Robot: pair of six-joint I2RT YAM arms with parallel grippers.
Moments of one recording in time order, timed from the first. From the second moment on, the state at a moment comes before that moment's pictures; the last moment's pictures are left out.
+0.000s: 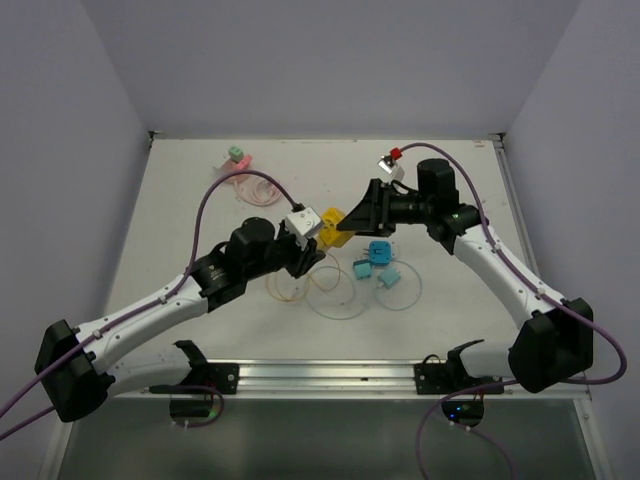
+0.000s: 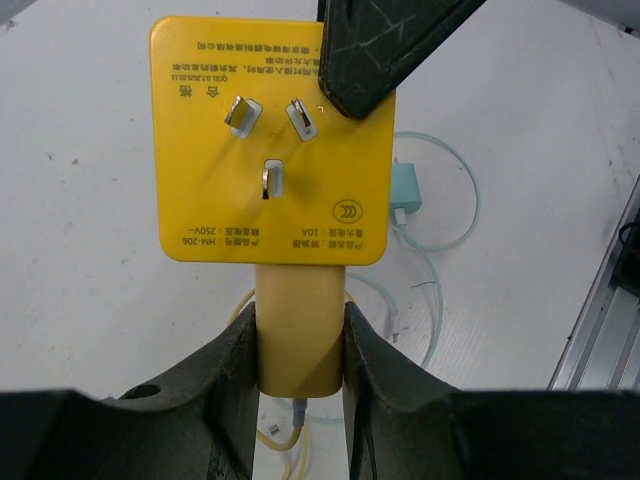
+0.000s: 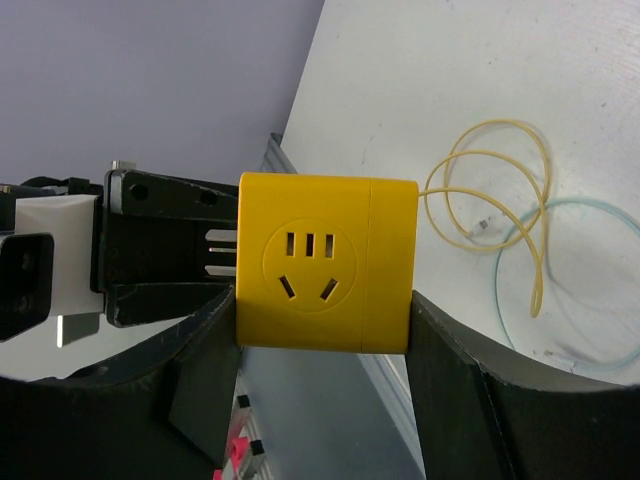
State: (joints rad) left arm -0.82 1.09 0.82 -0.11 0.11 0.00; right arm 0.37 1.32 1.08 -0.26 -0.85 0.71
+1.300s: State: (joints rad) left arm -0.80 1.60 0.92 -0.24 -0.08 -0.21; right arm 0.07 1.22 0.95 -0.35 -0.26 0.57
